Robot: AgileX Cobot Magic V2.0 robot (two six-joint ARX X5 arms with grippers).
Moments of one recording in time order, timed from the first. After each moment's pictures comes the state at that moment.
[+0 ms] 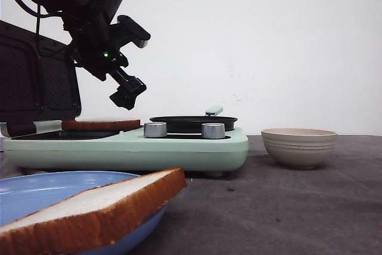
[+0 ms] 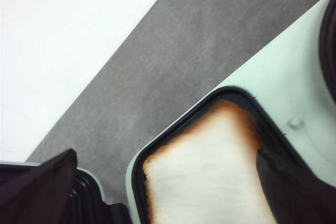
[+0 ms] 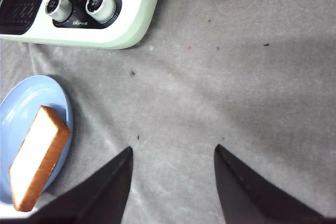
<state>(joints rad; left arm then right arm) -0.39 1.85 1.32 0.03 -0.34 0.63 0.07 0.62 0.62 -0.82 -0.49 0.27</state>
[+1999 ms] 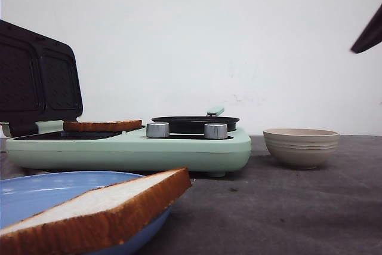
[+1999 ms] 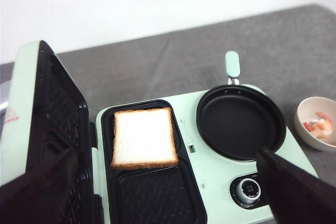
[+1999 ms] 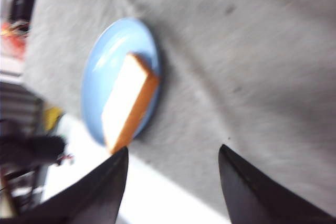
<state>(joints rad) -0.23 1.07 1.34 -0.68 0.14 0.03 0.35 0.62 0.46 -0.60 -0.69 0.56</state>
